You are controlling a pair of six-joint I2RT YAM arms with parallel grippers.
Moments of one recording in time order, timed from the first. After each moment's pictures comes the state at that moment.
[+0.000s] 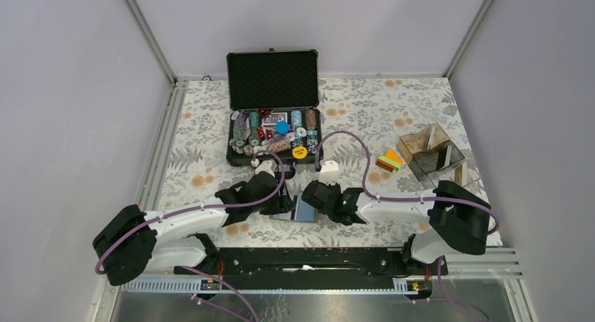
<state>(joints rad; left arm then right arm) -0.89 1.17 0.47 -0.14 -0.08 -0.90 1.16 1.52 0.76 -0.31 0.58 0.81</state>
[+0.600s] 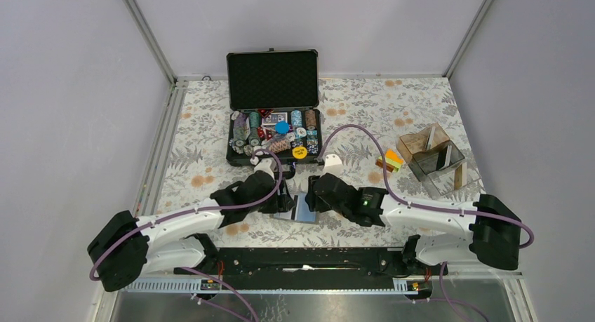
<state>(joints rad) -0.88 1.10 0.47 -0.16 -0.08 -0.85 1.16 1.26 0.75 -0.26 0.39 0.77</state>
